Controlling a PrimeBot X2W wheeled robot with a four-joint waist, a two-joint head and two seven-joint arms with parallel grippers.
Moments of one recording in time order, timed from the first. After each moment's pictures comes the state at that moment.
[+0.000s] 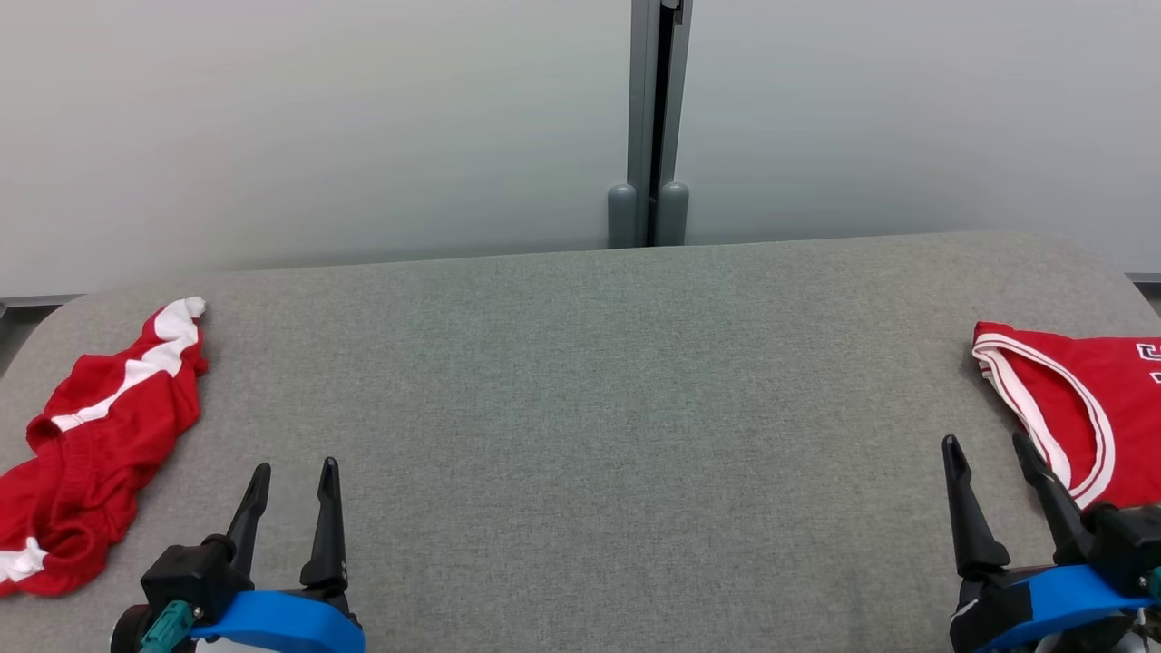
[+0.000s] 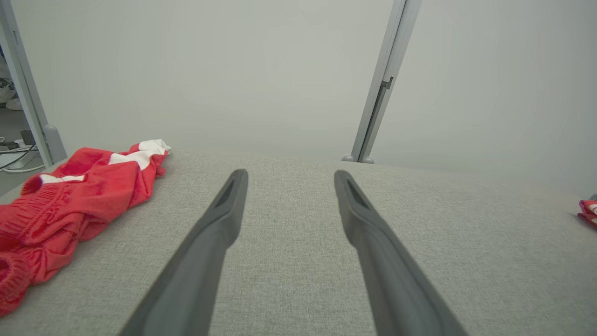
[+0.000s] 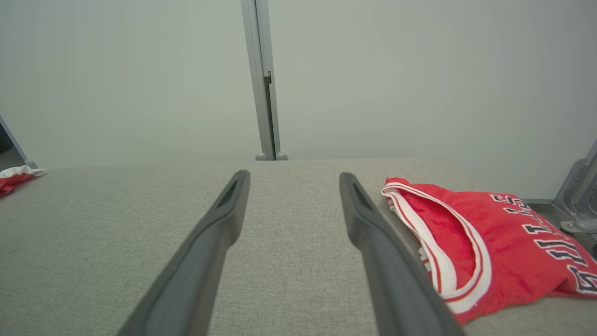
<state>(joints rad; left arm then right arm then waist) -0.06 0.20 -0.17 0.35 -0.40 -0.06 -0.26 0.02 -0.11 -0.09 0.07 0.17 0.13 -0.10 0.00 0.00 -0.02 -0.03</state>
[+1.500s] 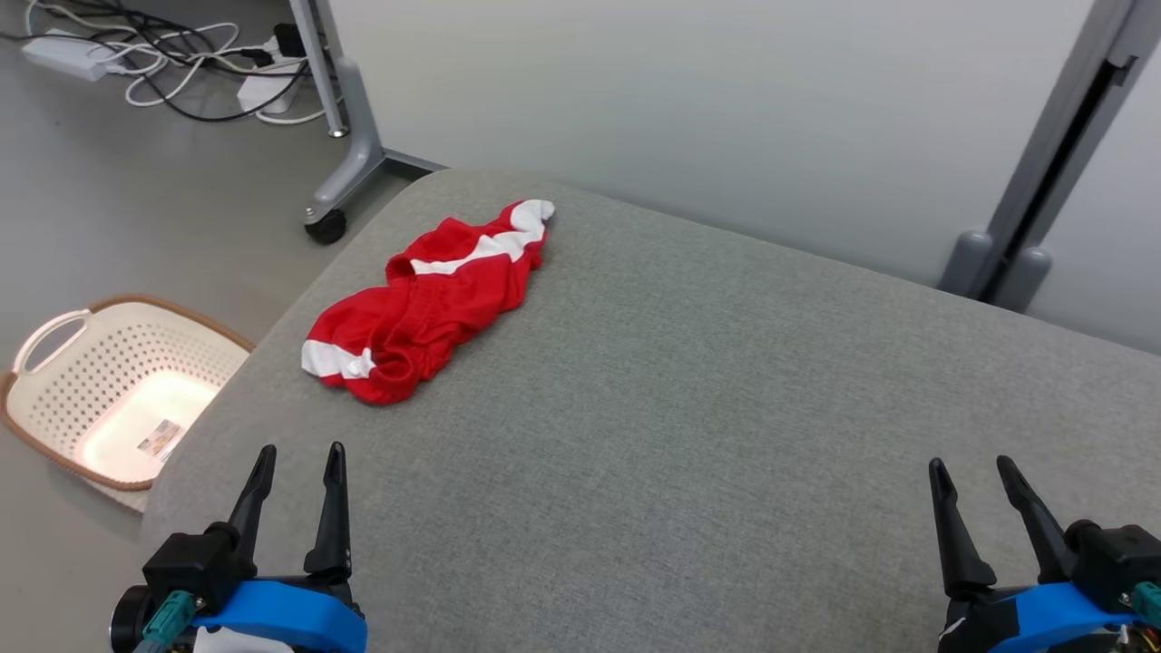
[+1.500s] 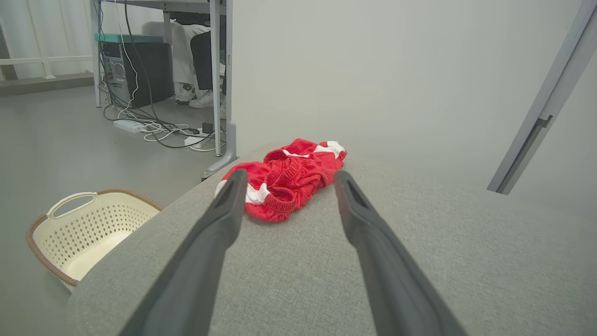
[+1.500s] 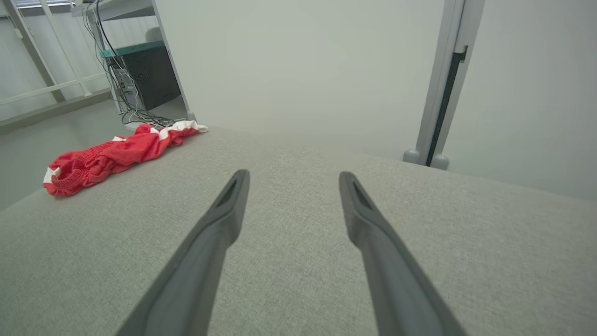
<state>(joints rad) -0.07 0.18 -0.14 0.33 -0.34 -0.11 -0.26 0.04 -0.09 -0.08 0.11 0.18 0.13 -0.11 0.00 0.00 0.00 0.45</state>
